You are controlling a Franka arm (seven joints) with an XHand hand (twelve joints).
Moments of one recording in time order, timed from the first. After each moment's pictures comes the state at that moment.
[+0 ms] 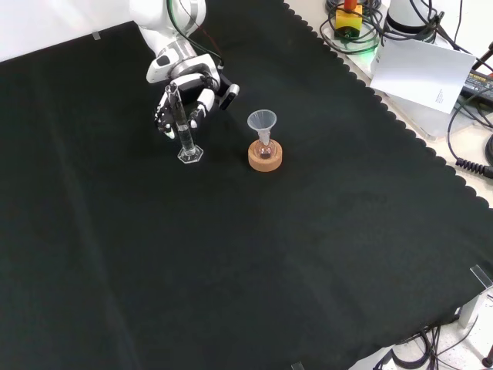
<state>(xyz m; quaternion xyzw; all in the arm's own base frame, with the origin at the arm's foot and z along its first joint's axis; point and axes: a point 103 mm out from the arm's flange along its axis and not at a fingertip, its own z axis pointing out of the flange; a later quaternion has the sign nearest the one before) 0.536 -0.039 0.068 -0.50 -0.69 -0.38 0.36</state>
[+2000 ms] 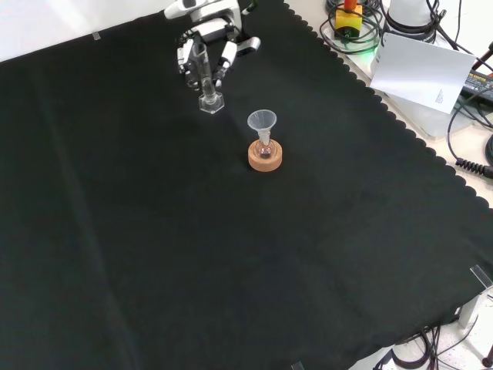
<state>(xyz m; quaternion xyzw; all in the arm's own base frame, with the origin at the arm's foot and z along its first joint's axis) 0.463 -0.062 0.172 -0.55 -0.76 -0.25 0.21</state>
